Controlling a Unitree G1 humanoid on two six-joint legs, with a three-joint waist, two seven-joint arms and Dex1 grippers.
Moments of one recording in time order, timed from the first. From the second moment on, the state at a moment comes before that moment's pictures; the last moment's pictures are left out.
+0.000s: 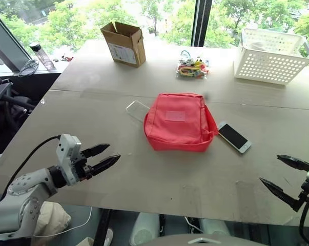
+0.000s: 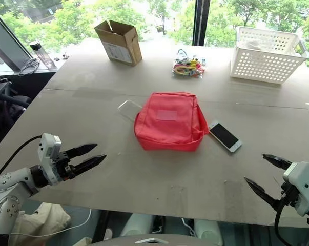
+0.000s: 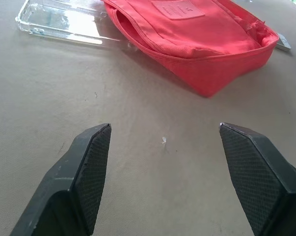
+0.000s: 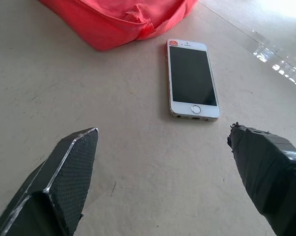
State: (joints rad) left arm 0.22 0.75 0.39 -0.23 -0.67 0.45 -1.00; right arm 0.66 -0.66 -0.59 -0.60 0.46 0.19 0.91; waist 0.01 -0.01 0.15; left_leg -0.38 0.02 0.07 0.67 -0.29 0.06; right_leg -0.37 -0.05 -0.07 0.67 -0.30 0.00
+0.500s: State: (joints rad) left arm -0.47 0.64 -0.30 0.08 -0.14 0.16 -1.10; right arm 0.80 -0.61 -0.71 -0.88 0.67 0.28 0.88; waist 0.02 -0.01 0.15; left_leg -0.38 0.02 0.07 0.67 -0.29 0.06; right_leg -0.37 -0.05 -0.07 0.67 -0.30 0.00
